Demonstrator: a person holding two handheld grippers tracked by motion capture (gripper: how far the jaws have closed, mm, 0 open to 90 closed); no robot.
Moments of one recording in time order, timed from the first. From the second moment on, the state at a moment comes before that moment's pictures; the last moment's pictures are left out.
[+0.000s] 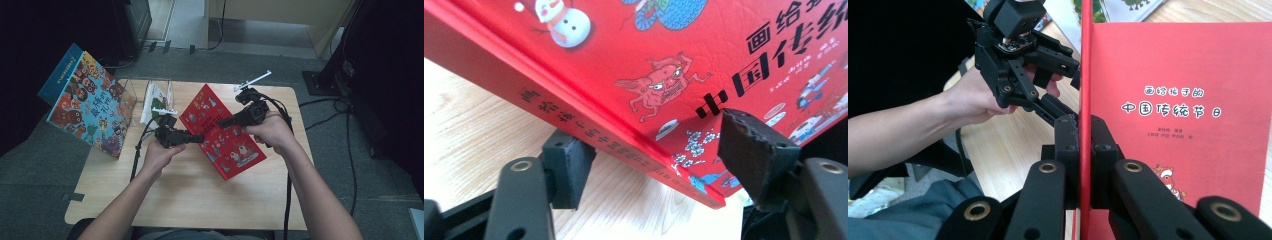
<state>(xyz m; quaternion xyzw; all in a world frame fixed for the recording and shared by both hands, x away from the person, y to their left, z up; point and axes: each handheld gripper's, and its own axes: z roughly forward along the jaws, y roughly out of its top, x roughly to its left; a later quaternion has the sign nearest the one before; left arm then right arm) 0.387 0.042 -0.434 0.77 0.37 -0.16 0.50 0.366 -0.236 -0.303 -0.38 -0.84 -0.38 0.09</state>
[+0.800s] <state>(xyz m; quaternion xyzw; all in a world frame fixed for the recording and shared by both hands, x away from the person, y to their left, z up) 0.376 0.066 -0.374 0.84 0.23 -0.09 0.49 0.368 -0.266 -0.342 -0.32 -0.85 -0.42 0.07</state>
